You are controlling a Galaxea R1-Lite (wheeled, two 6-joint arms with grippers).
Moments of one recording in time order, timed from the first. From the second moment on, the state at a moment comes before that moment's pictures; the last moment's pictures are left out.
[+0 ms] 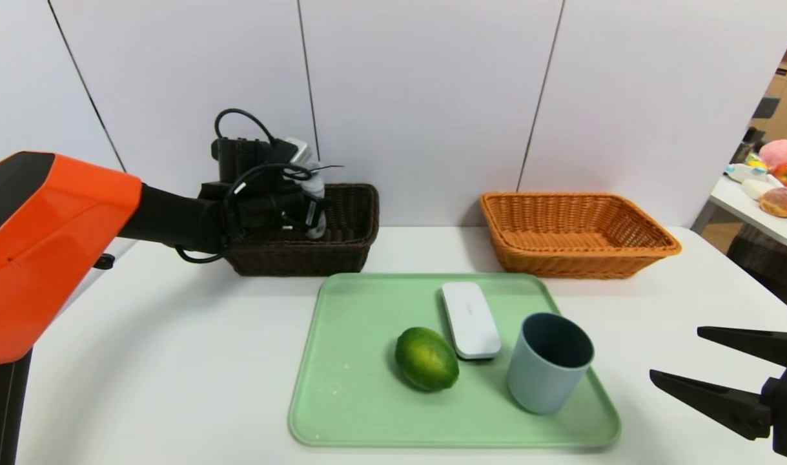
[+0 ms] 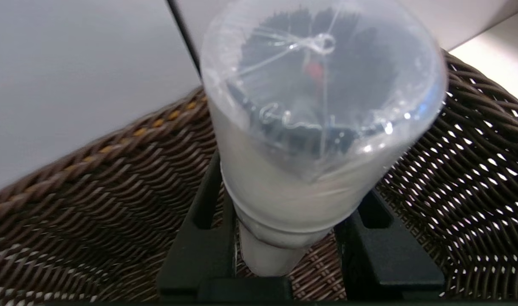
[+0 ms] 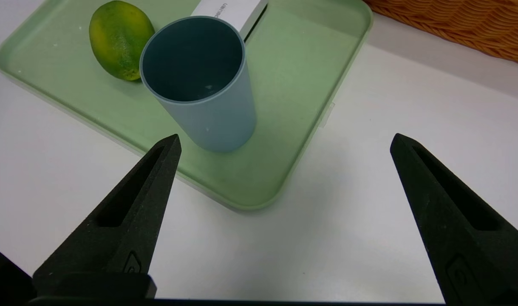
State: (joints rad) left arm -0.23 2.19 -1.53 -0.43 -0.24 0.22; right arm 0.11 1.03 -0.50 -0.04 0.36 -0.15
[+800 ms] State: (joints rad) left arm -0.23 2.10 -1.49 -0.40 -0.23 0.18; right arm 0.11 1.02 -0.49 -0.04 0.36 -0.15
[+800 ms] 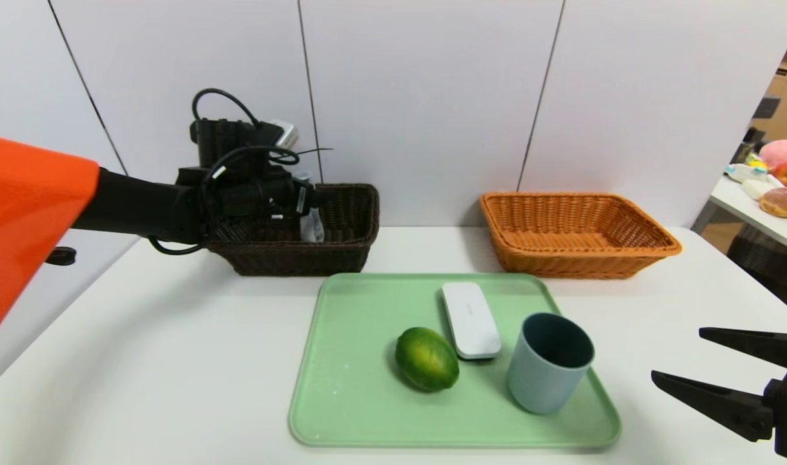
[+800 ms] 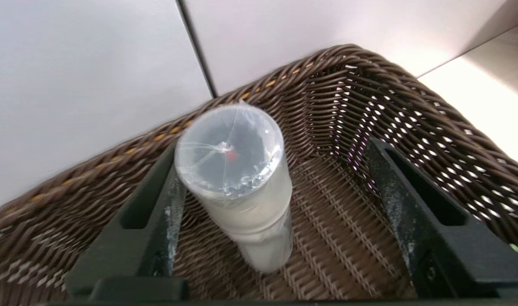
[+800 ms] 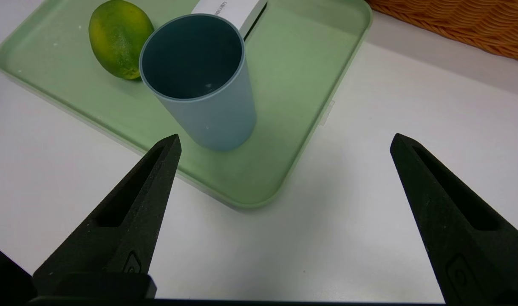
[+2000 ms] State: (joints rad) left arm -0.45 1.63 -1.09 -0.39 -0.18 0.03; right arm 0.10 0.99 -0.50 -0.04 0.36 -0.11
